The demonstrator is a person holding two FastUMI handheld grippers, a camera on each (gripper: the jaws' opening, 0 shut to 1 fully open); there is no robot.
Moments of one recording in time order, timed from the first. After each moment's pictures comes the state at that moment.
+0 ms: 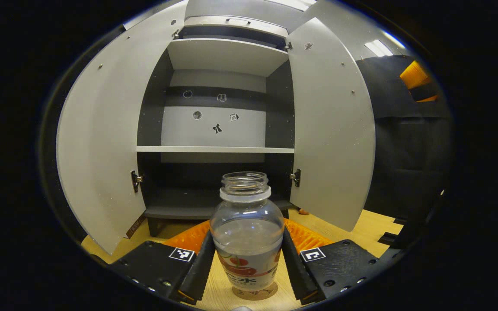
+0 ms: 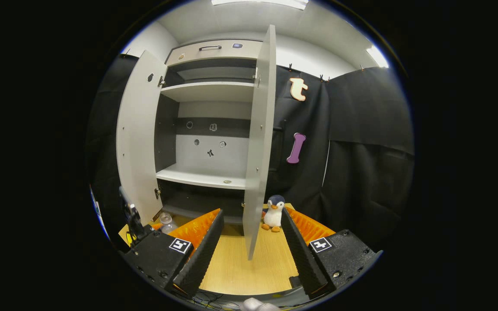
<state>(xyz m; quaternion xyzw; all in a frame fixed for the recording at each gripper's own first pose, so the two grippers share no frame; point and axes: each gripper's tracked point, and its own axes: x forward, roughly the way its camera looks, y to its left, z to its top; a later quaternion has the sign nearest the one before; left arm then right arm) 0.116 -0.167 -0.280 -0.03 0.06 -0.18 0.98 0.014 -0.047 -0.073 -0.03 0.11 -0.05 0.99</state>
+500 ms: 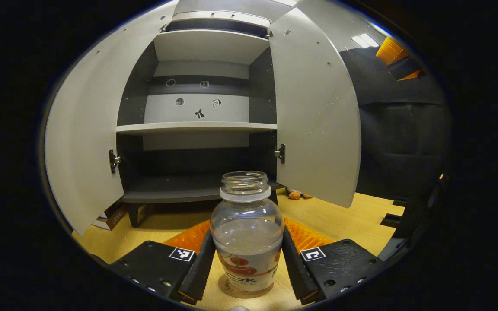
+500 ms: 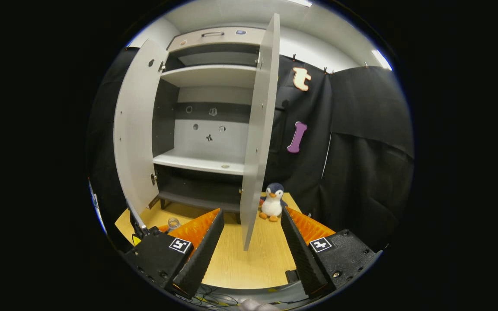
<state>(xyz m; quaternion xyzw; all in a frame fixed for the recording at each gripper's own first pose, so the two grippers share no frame) 0.113 -0.199 -0.338 -0.02 0.08 -0.21 0.97 0.022 -0.056 -0.110 -0.04 0.16 -0.05 0.98</state>
